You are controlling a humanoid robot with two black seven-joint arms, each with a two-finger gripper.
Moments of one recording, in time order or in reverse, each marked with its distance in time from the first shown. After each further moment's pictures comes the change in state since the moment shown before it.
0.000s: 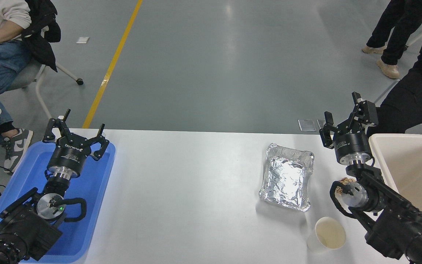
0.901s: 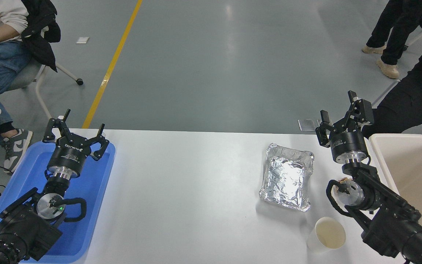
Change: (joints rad) left arm 0.000 0.000 0.000 0.000 0.000 0.000 0.000; right arm 0.015 0.001 -0.032 -0.001 -0.002 0.001 -0.001
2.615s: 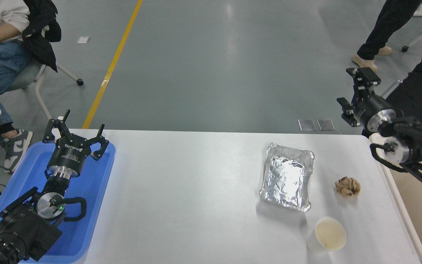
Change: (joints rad) left arm 0.000 0.000 0.000 0.000 0.000 0.000 0.000; right arm 0.742 -0.437 -1.199 0.092 0.294 -0.020 -0.360
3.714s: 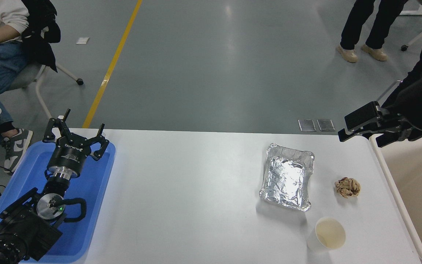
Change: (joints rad) left arm 0.000 0.000 0.000 0.000 0.000 0.000 0.000; right arm 1.123 0.035 -0.968 0.678 -0.486 0.769 -0.048
